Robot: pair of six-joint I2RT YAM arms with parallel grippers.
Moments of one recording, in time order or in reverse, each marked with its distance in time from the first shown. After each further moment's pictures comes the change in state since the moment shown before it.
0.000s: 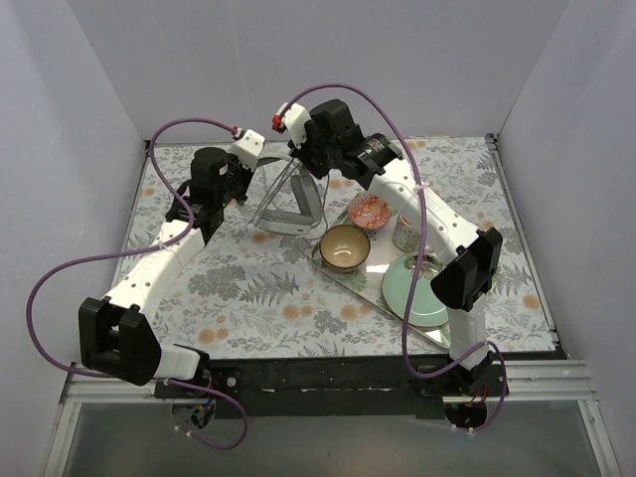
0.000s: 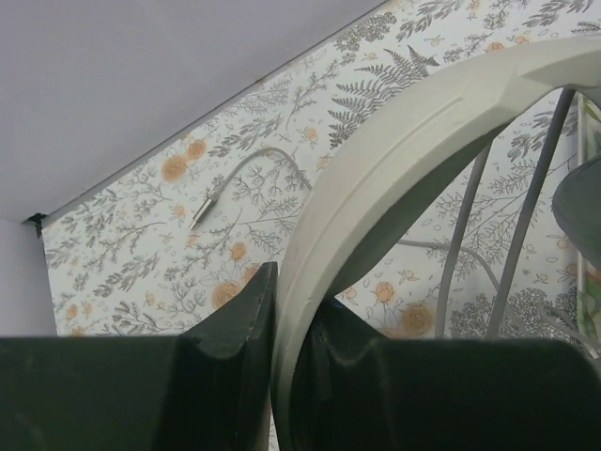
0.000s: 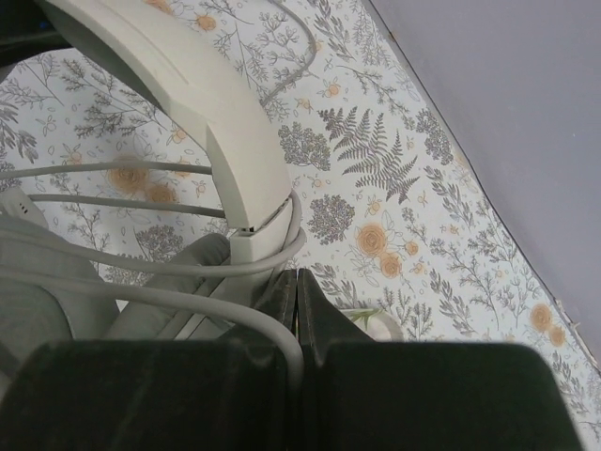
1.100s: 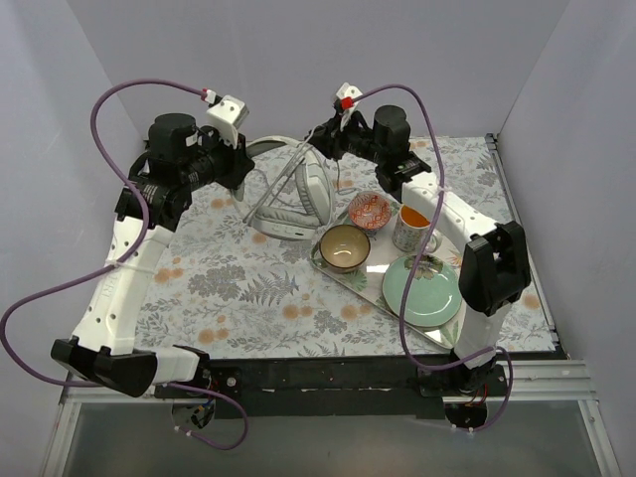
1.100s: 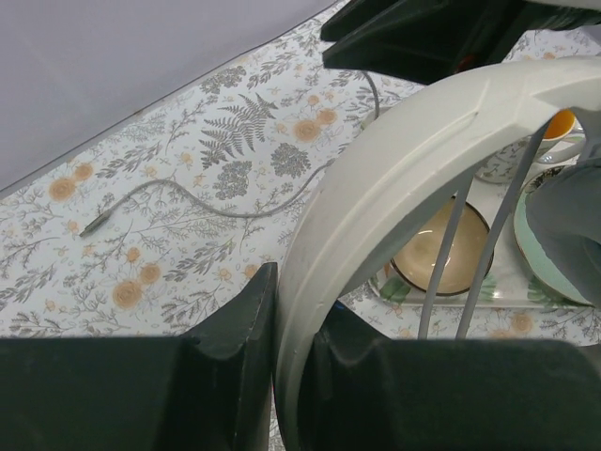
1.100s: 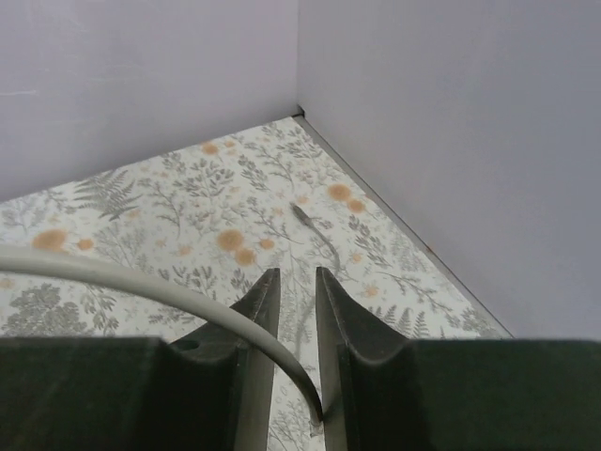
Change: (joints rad) left arm -0.007 -0.055 0.489 -0.589 0.276 -0.230; right arm -0.230 -0.162 -0.588 0.996 -0.518 0.293
